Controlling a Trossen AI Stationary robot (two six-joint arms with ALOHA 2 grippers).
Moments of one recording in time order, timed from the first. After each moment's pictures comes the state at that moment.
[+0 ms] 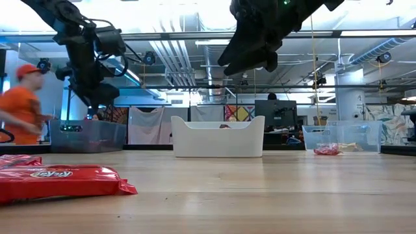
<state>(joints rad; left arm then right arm) 0.75 1.09 0.70 -0.68 -0.69 -0.22 0.13 1.56 1.05 -0.16 0.24 0.36</state>
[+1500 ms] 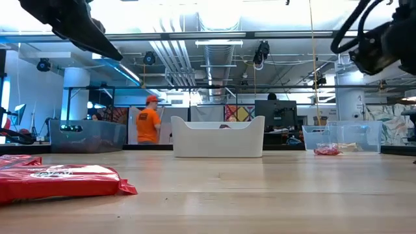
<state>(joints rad) -0.42 0.96 0.70 -0.49 -0.59 -0.32 0.54 1.55 0.98 -1.00 -0.09 1.51</state>
